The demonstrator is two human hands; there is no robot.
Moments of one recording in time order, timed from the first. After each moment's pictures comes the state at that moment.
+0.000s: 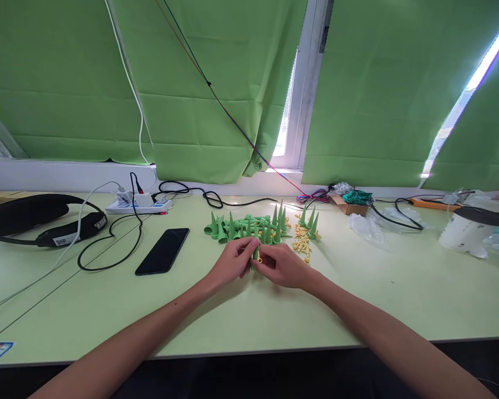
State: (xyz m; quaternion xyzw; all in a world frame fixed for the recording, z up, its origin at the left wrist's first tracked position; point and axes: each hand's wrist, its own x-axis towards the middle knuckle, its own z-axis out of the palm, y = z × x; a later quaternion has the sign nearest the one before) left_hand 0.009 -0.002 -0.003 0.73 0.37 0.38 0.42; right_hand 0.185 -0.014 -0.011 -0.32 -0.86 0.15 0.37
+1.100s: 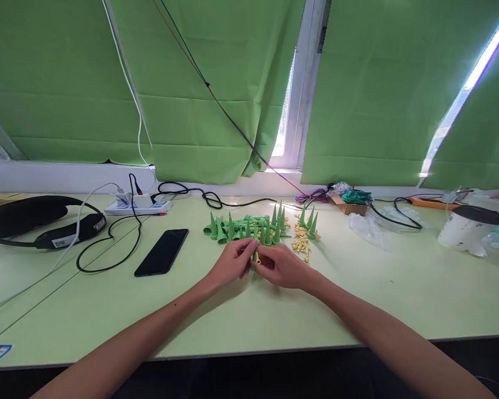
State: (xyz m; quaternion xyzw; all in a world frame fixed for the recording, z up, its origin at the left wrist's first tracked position) left_hand 0.007 0.000 -0.005 0.74 0.37 0.37 0.42; right_hand 0.184 -0.012 -0.013 -0.32 -0.86 0.14 0.36
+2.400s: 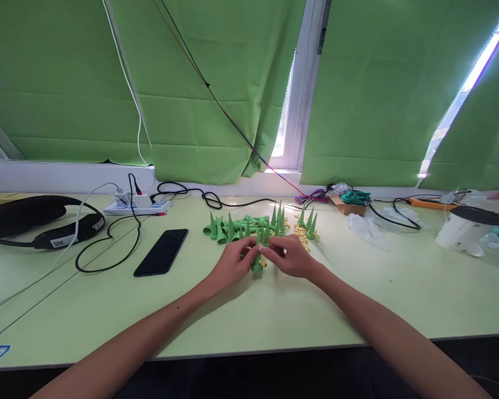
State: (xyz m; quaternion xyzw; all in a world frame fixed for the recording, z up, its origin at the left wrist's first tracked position) left_hand 0.010 -0.002 -0.007 0.77 0.38 0.39 0.33; right_hand 0.201 -0.003 -0.006 -0.34 -0.83 0.12 0.43
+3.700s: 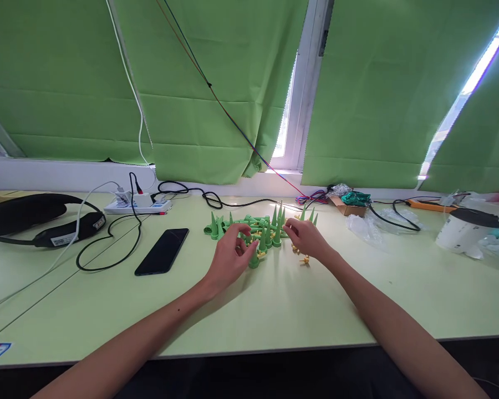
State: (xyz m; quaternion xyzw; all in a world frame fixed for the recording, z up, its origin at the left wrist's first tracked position) left_hand 0.008 -0.006 -0.001 0.73 0.42 0.49 0.22; right_hand 0.248 0.038 -0.005 -0.49 -0.80 0.00 0.34
